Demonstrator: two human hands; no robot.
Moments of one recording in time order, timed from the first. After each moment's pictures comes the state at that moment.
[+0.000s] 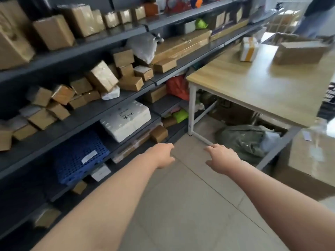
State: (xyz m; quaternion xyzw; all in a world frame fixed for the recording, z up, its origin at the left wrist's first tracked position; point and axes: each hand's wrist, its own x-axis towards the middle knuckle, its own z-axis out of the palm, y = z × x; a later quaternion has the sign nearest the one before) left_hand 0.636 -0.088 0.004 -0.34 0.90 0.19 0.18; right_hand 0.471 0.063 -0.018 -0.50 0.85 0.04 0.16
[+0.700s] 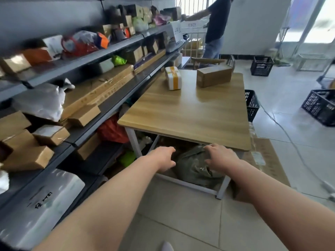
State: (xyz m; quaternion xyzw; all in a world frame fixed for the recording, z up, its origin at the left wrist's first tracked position) left_hand 0.282 -0.136 0.025 -0.12 0.97 0.15 0.18; right_hand 0.187 0.063 0.005 -0.30 0.95 -0.03 0.13
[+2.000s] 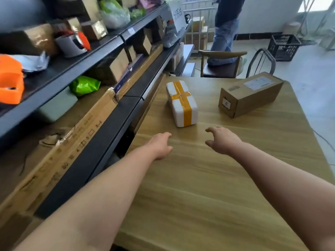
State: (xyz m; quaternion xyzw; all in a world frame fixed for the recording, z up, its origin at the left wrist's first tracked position) left_hand -0.236 -0.434 0.027 -0.19 0.95 0.19 0.17; right_hand -0.330 -0.238 0.009 -0.21 0.96 -0.13 0.16
